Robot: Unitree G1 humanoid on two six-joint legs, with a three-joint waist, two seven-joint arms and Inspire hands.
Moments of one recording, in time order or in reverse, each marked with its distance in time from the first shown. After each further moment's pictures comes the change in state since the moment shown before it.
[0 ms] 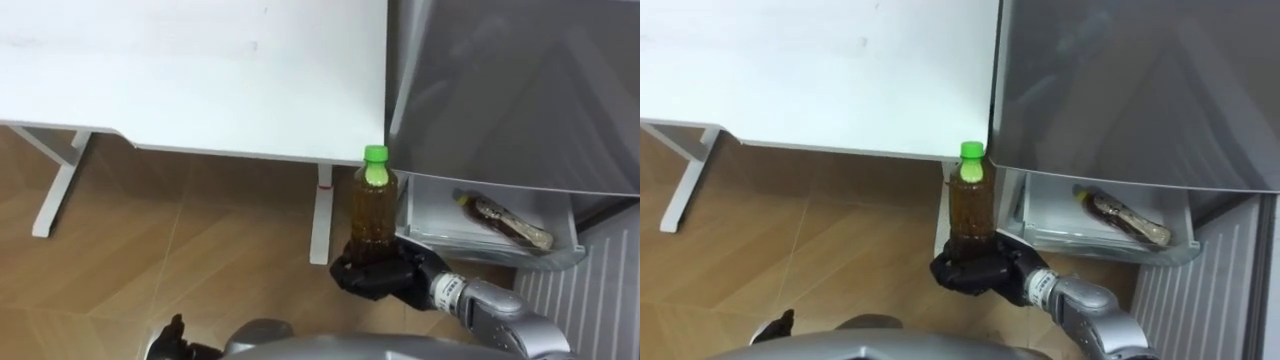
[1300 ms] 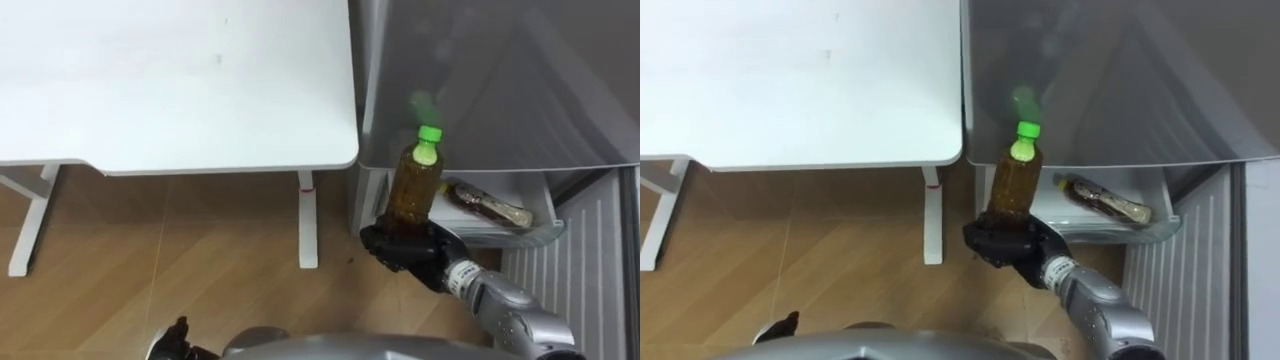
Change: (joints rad) left arm -0.005 -0.007 0.030 0.005 0.103 0.019 -0.035; right arm -0.034 0.045 -0.134 0.097 0.147 -0.004 -0.185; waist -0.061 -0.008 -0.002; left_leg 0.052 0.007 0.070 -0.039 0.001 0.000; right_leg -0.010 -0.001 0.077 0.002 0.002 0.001
